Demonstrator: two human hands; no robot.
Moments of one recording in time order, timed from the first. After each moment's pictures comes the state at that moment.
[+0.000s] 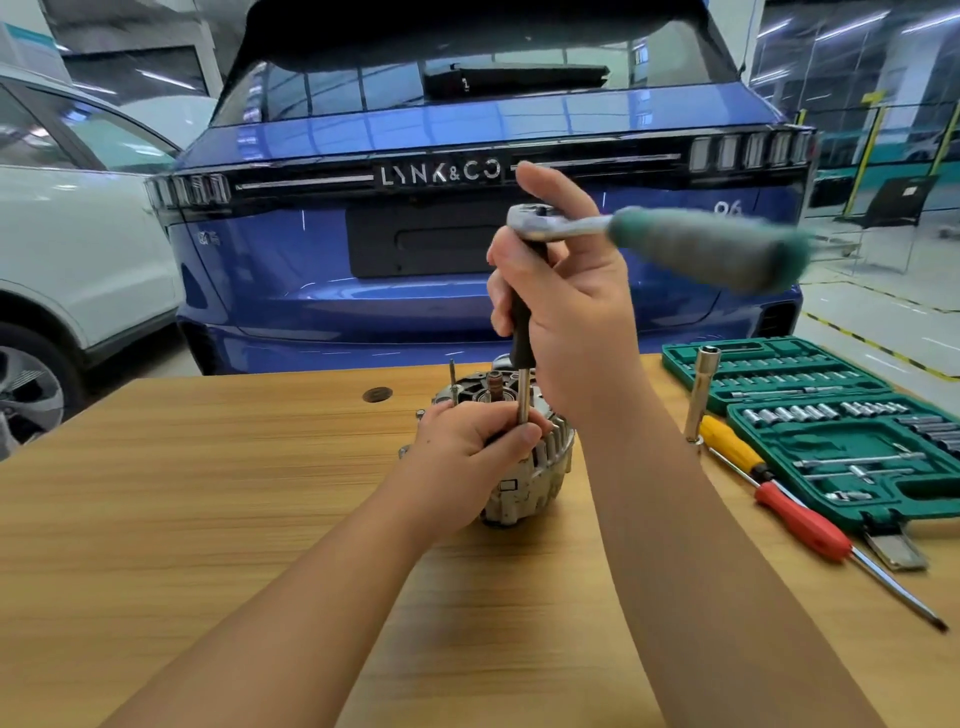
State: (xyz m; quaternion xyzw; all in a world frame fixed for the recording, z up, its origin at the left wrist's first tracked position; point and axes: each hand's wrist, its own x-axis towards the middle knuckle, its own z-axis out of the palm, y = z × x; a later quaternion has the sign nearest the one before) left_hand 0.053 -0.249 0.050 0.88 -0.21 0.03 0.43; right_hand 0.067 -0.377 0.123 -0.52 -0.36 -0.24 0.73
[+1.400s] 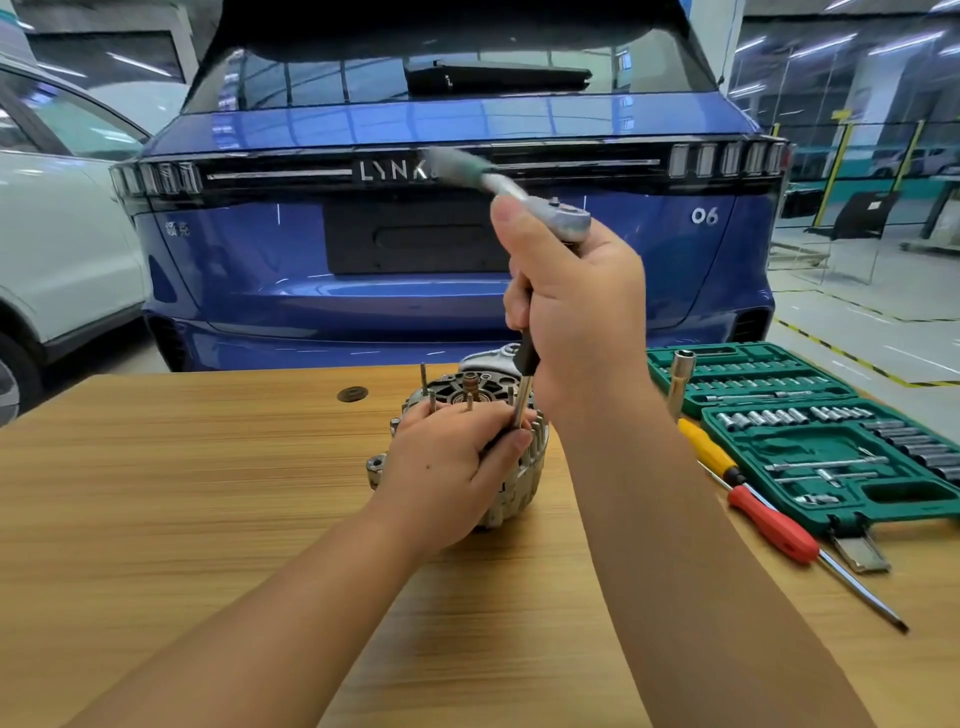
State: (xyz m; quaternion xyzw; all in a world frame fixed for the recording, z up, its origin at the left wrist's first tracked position) left_hand 0.058 -0.263 0.037 0.89 -0.29 0.23 0.28; right_hand 0.062 -0.387 0.131 -0.53 -0.21 -0.25 0.78
